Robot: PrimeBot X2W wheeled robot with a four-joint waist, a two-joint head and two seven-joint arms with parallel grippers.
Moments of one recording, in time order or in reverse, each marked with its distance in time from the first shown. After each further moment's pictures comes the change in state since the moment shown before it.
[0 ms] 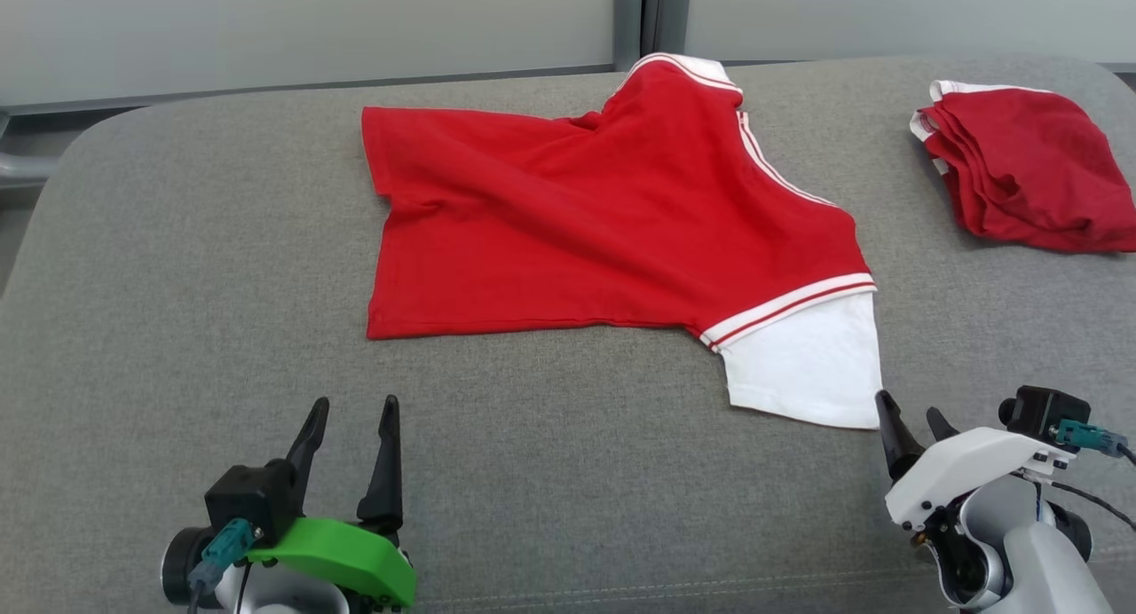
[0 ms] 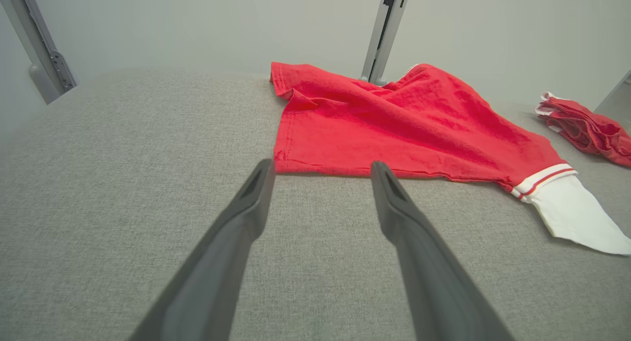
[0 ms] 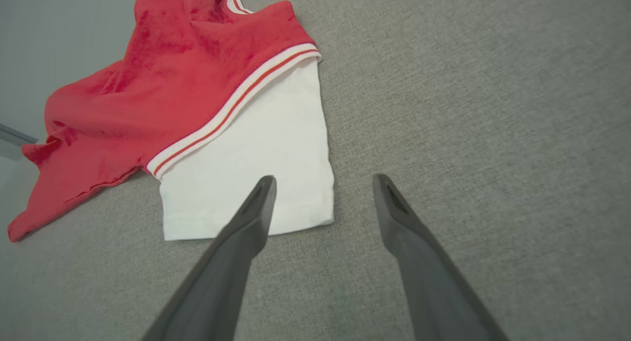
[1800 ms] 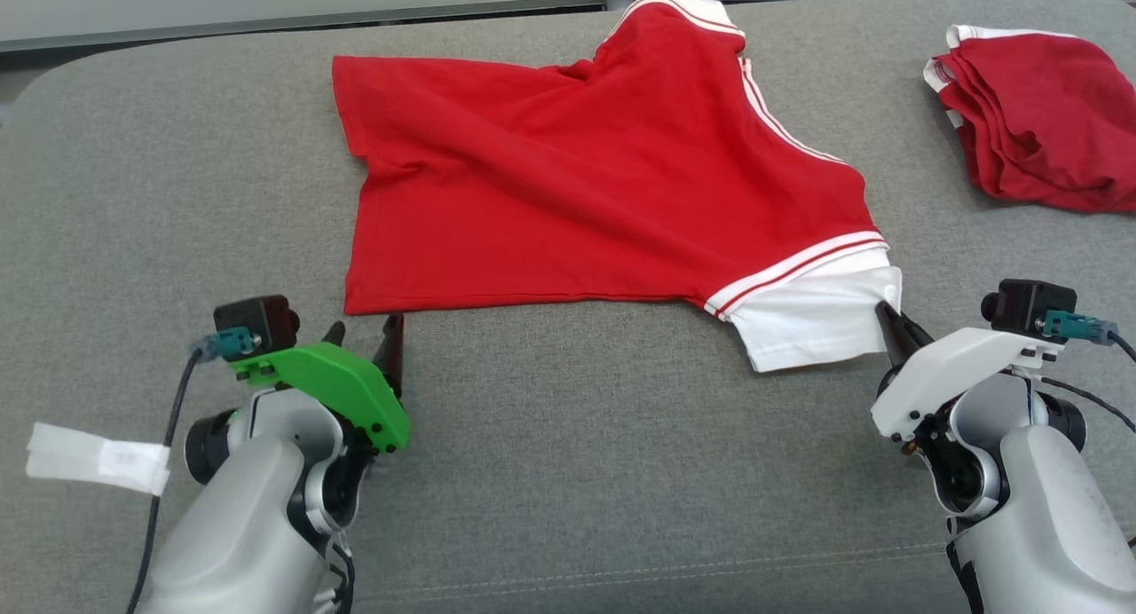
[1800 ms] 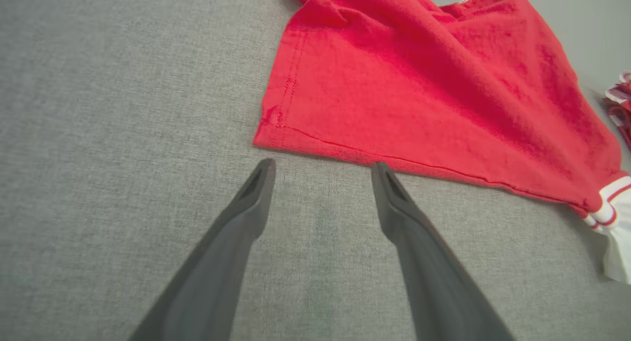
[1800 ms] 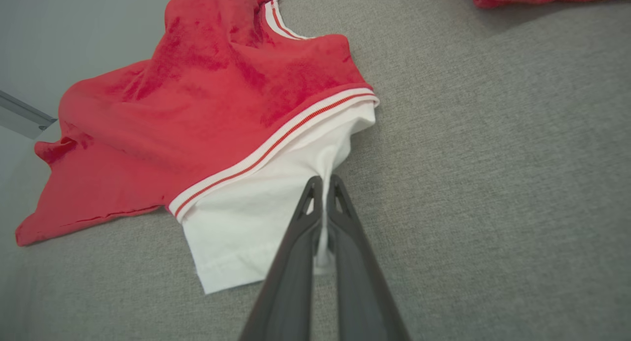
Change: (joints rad) left arm -0.378 -0.136 0.024 0.428 -0.210 -0.123 0.295; right arm -0.165 -0.026 0.057 -0.019 -0.017 0.000 0.094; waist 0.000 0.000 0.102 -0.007
